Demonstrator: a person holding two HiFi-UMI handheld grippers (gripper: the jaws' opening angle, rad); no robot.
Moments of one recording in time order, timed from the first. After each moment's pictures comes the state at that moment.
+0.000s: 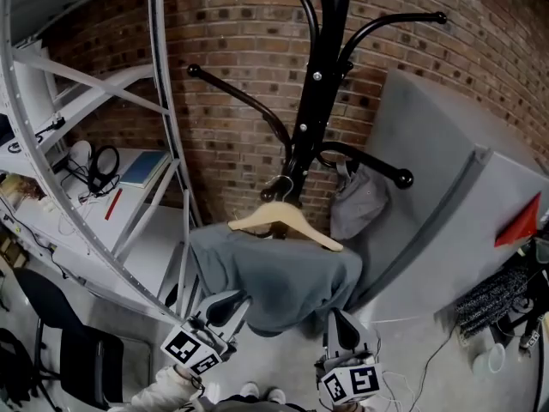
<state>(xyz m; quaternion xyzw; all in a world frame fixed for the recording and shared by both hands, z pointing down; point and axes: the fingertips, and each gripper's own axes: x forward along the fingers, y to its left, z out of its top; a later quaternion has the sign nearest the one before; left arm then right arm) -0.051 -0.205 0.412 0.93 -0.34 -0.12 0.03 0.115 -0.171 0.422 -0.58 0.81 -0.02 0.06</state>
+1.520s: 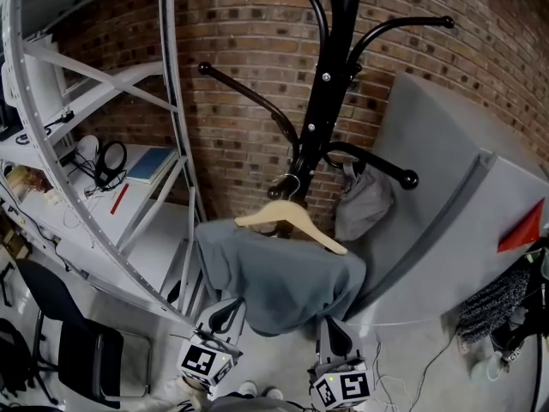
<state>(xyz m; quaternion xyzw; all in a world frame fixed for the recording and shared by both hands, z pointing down) -0.068 -0.200 0.452 0.88 -0.48 -0.02 0.00 0.099 -0.163 0.440 -0.57 0.82 -0.03 0.04</state>
